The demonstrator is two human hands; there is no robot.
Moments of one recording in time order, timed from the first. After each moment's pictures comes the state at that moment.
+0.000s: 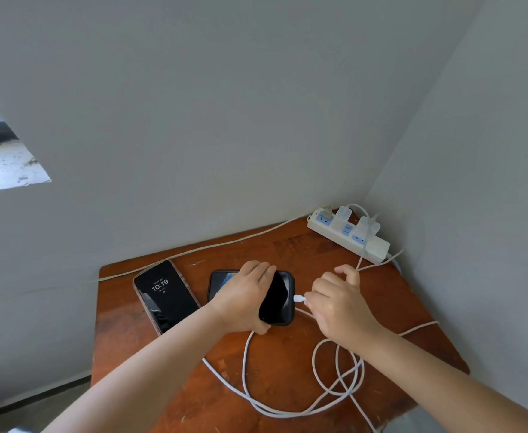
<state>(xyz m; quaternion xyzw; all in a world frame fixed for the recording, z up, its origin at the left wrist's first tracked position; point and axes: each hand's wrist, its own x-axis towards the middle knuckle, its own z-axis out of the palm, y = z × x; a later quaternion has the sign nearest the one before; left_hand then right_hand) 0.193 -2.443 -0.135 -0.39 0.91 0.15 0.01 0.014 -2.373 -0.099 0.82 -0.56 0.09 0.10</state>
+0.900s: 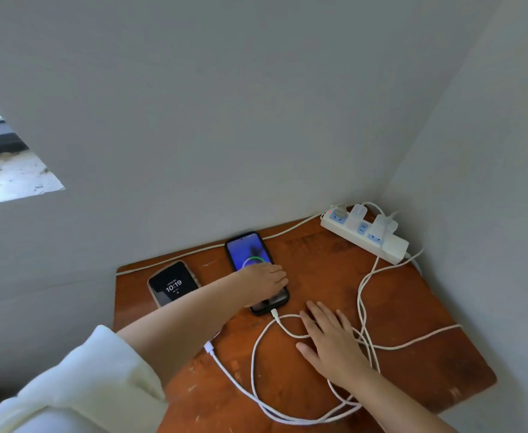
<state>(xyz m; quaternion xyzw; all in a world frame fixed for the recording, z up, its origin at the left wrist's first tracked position) 0.174 -2.497 -0.159 -0.18 0.94 -0.03 0.28 0.028 -2.353 -0.191 0.77 -0.64 0.01 0.00</state>
